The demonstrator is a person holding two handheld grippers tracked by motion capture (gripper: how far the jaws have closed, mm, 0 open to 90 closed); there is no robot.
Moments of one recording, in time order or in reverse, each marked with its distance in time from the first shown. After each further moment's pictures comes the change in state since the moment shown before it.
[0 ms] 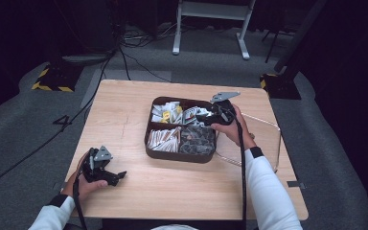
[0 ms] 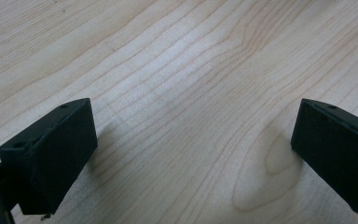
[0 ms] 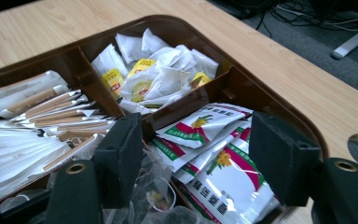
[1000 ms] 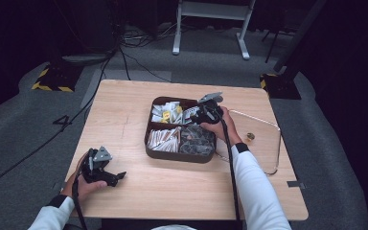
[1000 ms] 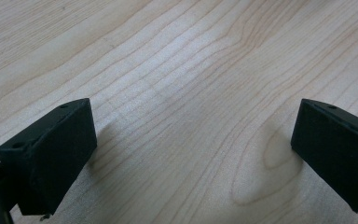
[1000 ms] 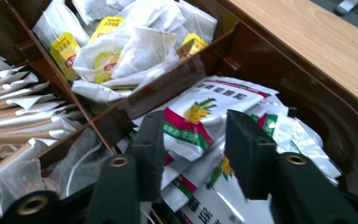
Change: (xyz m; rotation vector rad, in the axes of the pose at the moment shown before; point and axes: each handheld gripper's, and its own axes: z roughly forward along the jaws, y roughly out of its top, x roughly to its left) left arm 0.000 -0.001 -0.001 -0.001 -0.002 -0.001; right arm -0.004 -0.003 0.057 0.163 -0.043 0.037
